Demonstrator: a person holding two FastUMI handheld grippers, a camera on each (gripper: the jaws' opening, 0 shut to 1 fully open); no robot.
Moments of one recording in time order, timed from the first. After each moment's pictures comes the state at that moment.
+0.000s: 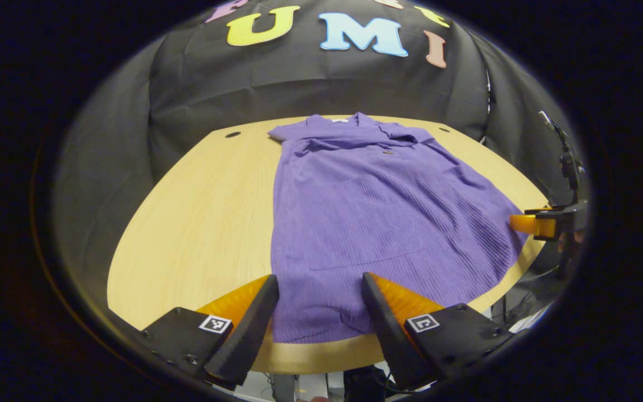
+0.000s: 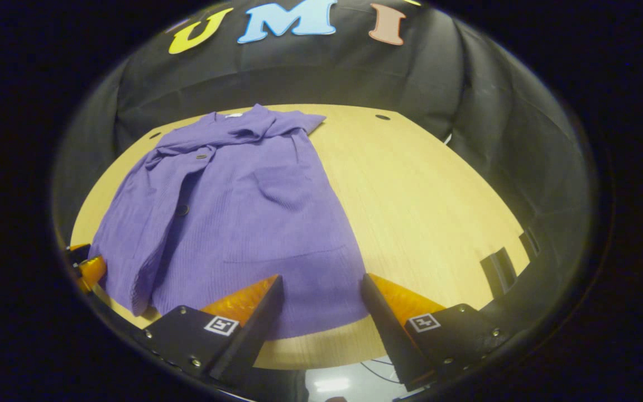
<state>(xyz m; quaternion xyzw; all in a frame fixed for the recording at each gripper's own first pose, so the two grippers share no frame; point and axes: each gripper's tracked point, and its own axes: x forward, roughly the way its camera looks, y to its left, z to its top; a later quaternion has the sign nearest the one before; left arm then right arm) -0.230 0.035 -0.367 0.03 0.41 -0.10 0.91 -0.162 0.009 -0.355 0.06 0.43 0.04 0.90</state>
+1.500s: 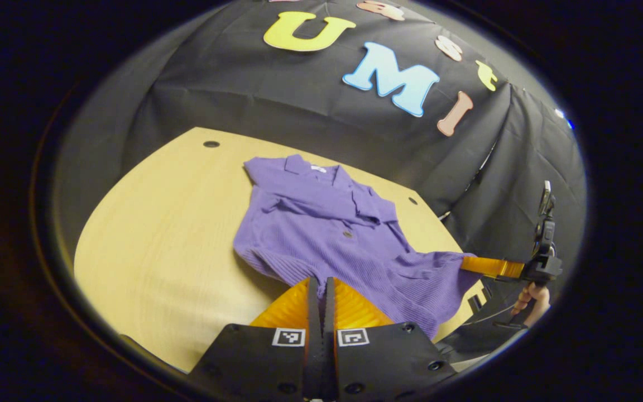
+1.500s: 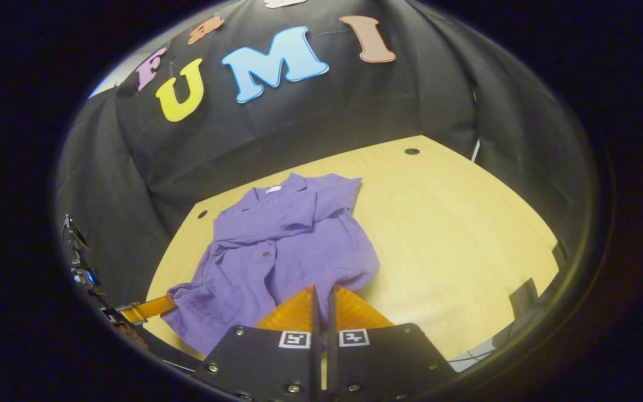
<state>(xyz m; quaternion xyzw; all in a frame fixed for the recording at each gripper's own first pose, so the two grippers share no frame) -0.127 -0.007 -0.247 -0.18 0.36 -0.15 0.90 -0.068 0.045 -0.207 0.20 0.34 0.12 0.91</state>
